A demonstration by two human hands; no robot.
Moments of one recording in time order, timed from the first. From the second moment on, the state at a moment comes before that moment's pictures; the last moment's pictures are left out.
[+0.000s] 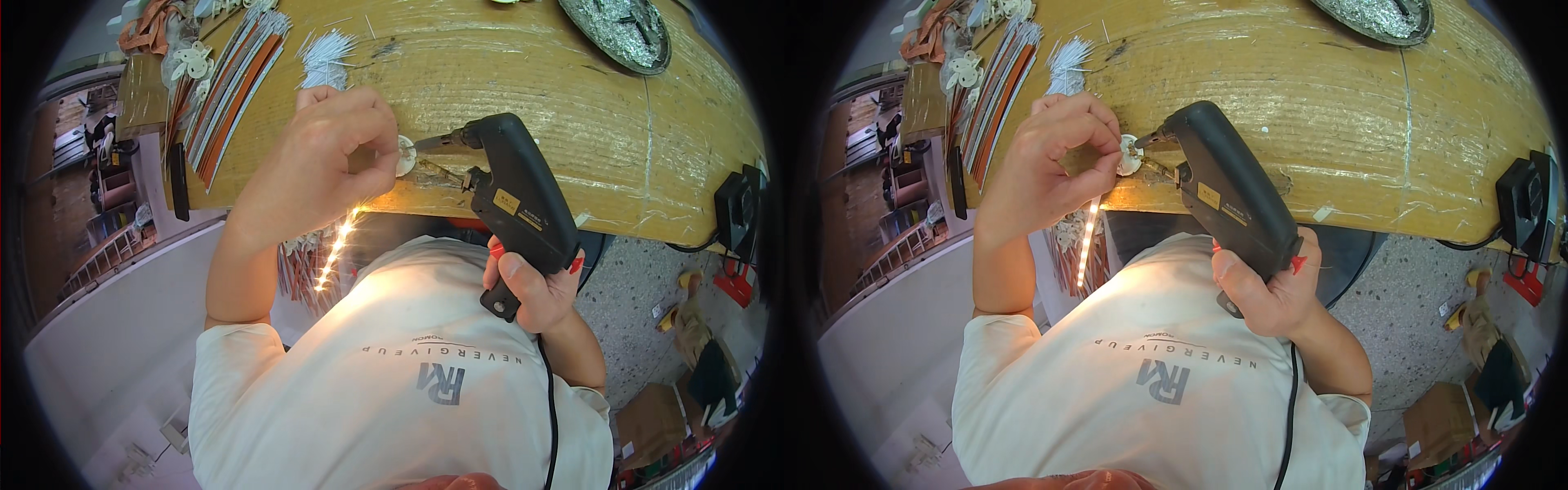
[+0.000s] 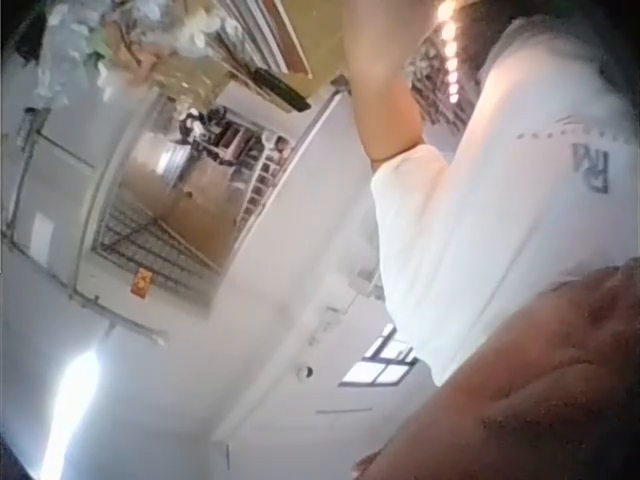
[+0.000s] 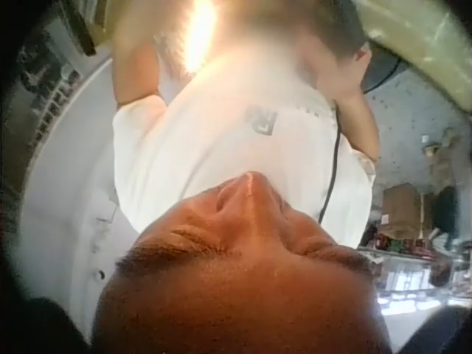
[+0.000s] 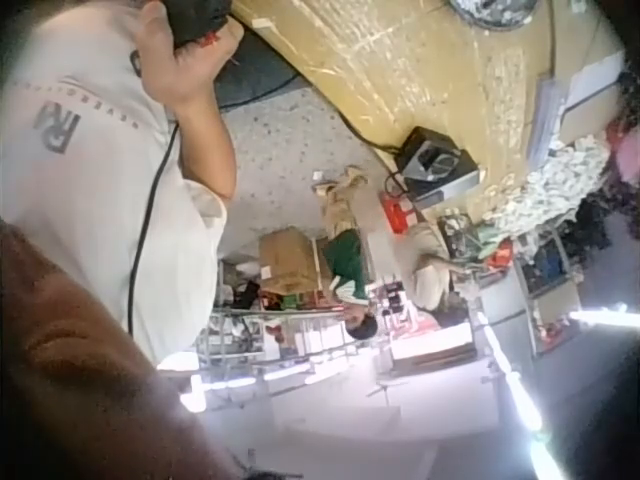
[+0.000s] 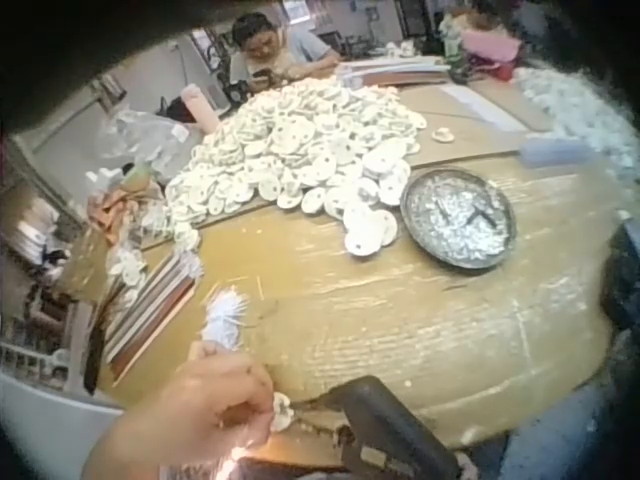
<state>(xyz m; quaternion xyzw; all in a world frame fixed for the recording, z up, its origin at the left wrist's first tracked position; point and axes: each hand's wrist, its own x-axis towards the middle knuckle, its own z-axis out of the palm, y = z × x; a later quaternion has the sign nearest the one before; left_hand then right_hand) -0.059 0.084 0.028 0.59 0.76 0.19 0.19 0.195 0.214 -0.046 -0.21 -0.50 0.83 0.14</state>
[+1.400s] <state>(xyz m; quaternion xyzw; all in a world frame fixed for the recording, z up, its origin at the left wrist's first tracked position) -0.005 0.037 0.010 0.51 0.66 0.51 0.21 0.158 0.186 -0.025 -0.13 -0.54 0.81 0.18</state>
